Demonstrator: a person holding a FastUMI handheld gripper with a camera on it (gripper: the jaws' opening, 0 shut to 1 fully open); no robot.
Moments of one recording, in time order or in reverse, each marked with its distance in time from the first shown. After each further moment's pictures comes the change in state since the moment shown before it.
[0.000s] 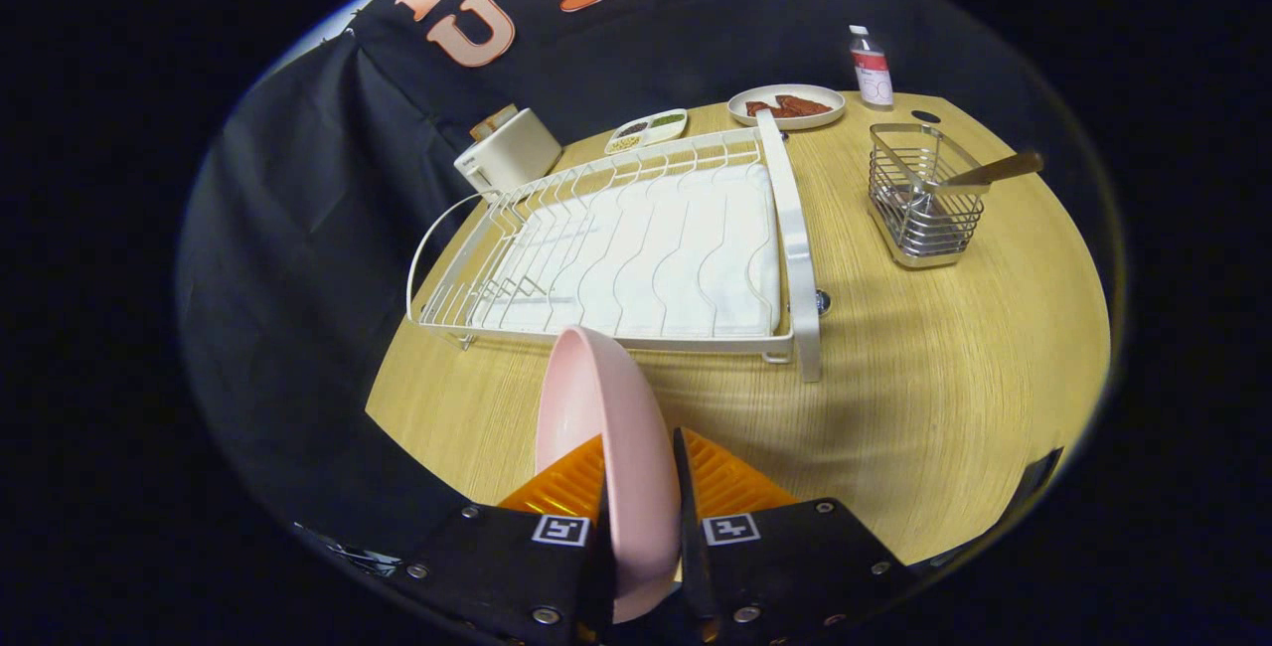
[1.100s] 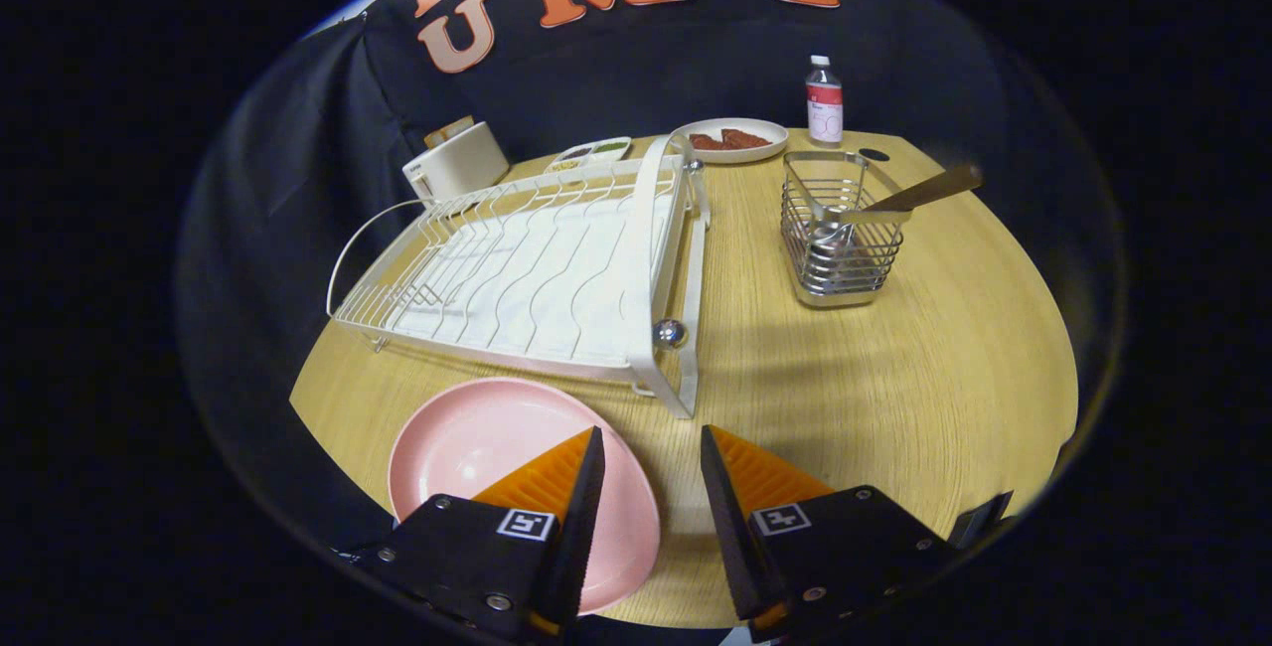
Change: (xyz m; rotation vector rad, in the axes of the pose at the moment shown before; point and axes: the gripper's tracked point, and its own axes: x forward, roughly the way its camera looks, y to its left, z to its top) arm -0.002 -0.085 0.024 -0.067 -0.146 -0.180
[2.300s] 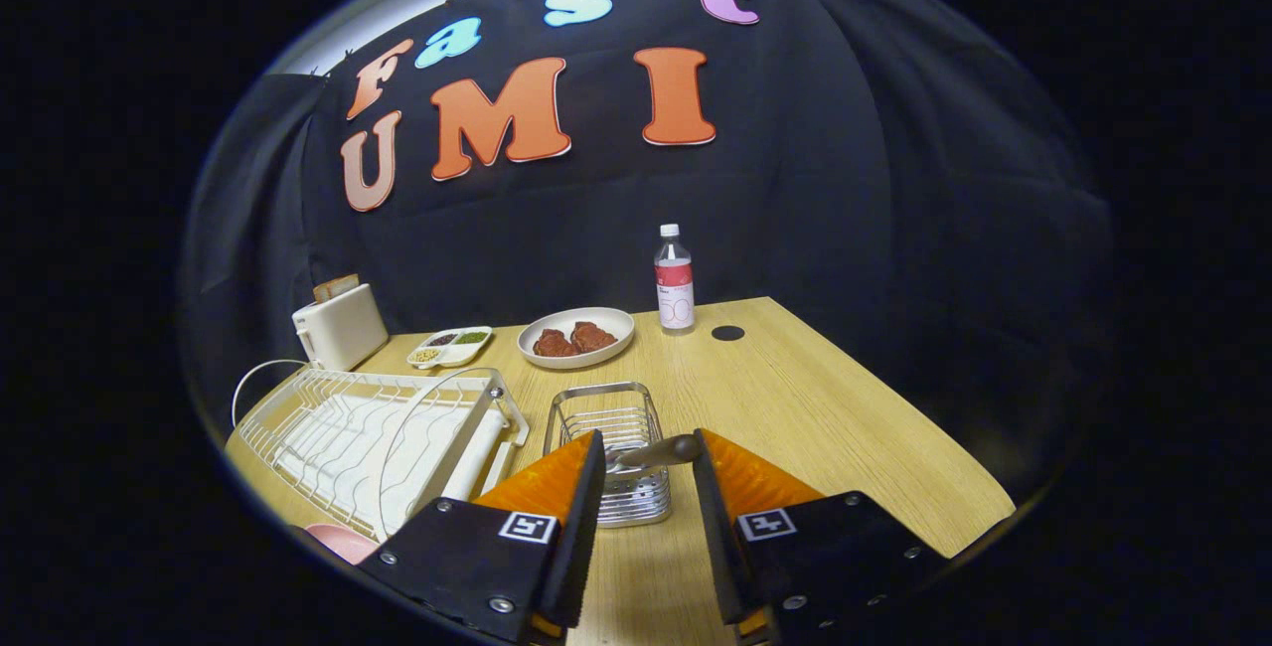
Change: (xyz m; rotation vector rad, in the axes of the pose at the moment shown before) arm 0.007 -0.145 0.137 0.056 -0.517 -0.279
